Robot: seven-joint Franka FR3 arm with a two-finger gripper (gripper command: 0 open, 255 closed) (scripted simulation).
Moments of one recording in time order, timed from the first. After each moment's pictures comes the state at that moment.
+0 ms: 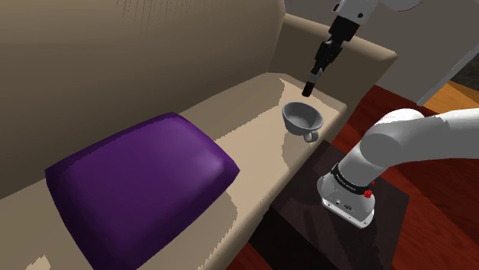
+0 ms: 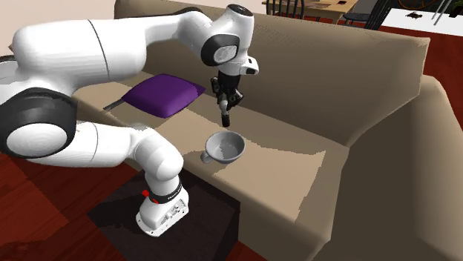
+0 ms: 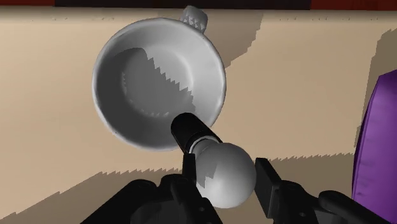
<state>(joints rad) -0.13 -0.80 -0.21 -2.52 0.08 1.71 -0.23</state>
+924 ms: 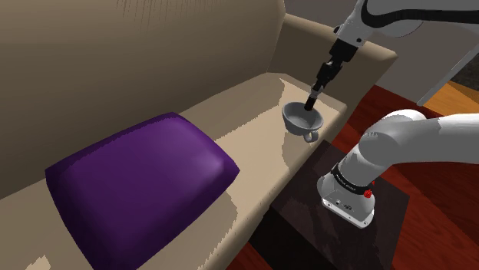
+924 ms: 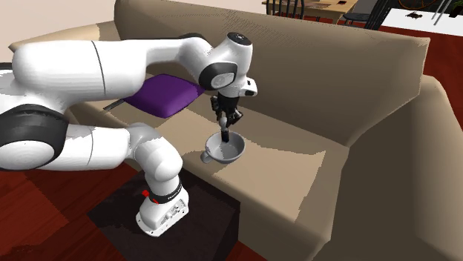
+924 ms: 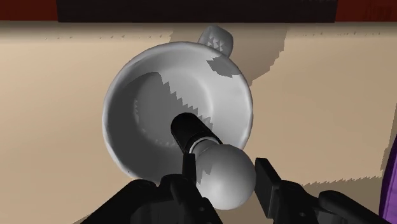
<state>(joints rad) -0.17 -0.87 -0.27 -2.70 0.02 1.81 -0.29</state>
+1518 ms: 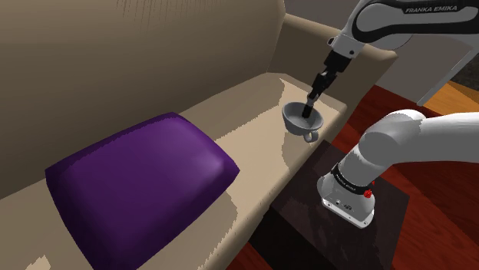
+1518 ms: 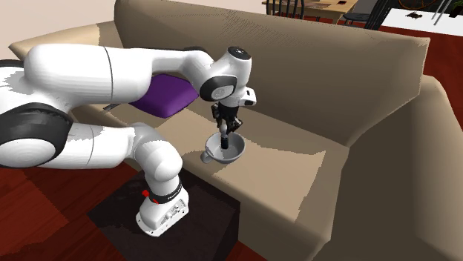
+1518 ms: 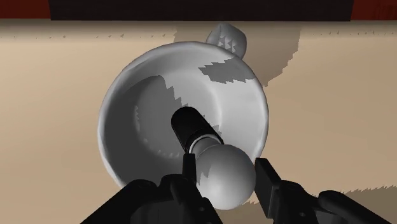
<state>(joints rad) -0.17 -0.85 -0.28 -2.78 0.02 1.92 -0.31</state>
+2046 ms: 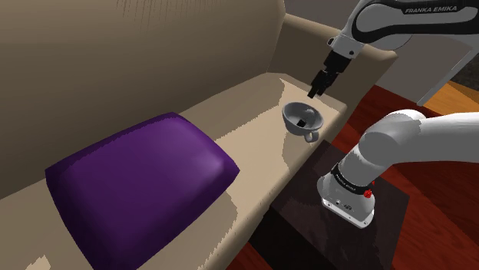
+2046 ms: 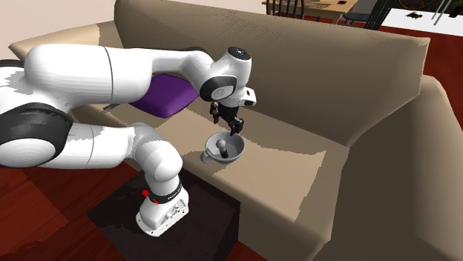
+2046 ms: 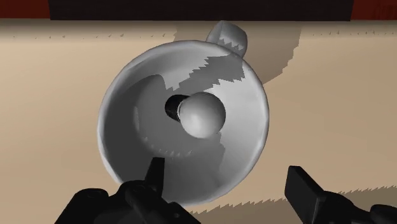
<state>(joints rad) -0.17 -0.85 -0.28 -2.79 0.02 1.92 -0.31</state>
